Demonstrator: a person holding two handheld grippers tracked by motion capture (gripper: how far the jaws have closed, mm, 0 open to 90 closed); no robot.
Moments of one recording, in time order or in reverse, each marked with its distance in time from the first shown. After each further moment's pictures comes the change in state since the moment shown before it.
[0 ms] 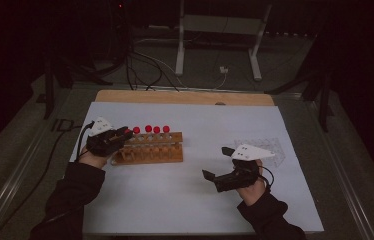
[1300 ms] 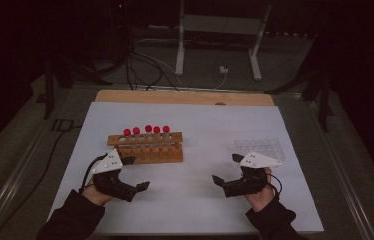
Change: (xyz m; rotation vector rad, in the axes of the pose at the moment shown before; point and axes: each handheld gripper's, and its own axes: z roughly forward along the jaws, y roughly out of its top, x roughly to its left) left arm -0.079 -0.041 -0.036 0.036 -0.354 0.104; right arm -0.012 -0.033 -0.011 0.043 -0.078 0.017
